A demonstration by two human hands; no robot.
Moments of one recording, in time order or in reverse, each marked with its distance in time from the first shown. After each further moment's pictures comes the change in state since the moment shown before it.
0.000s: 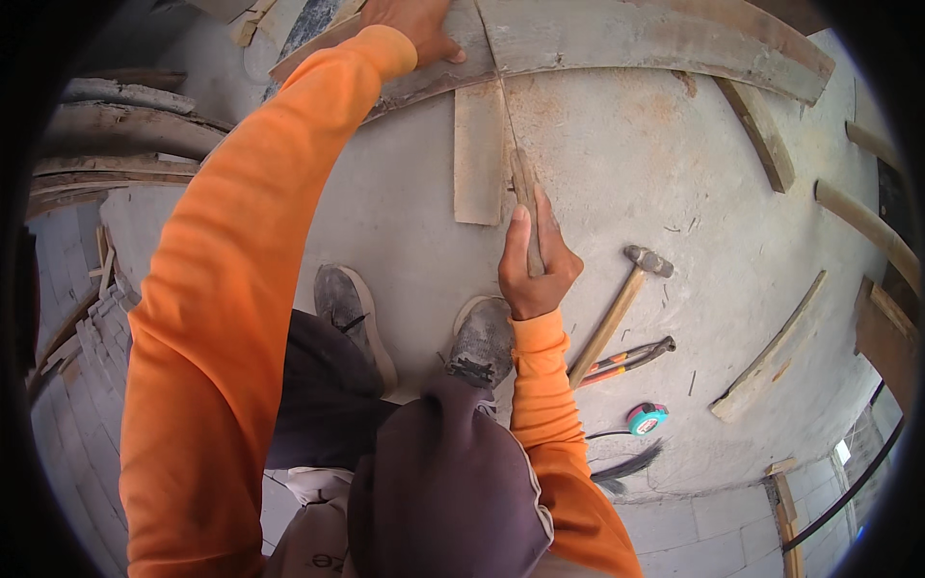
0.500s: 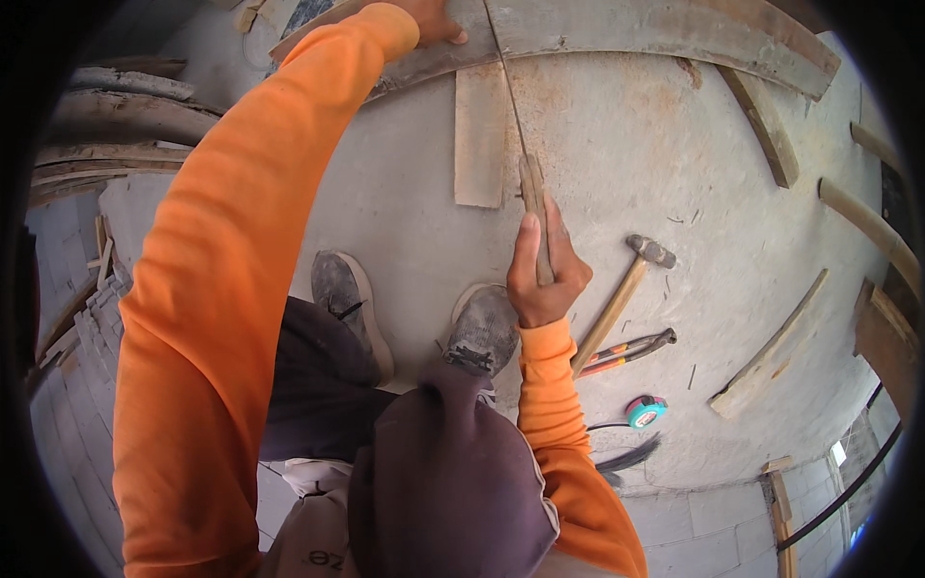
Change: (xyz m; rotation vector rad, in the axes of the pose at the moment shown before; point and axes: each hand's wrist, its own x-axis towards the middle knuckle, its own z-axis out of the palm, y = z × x) left_hand -0.008 -0.007 0.007 -0.024 0.002 0.022; right_hand -0.013 0.004 -0.014 0.024 -0.044 0.005
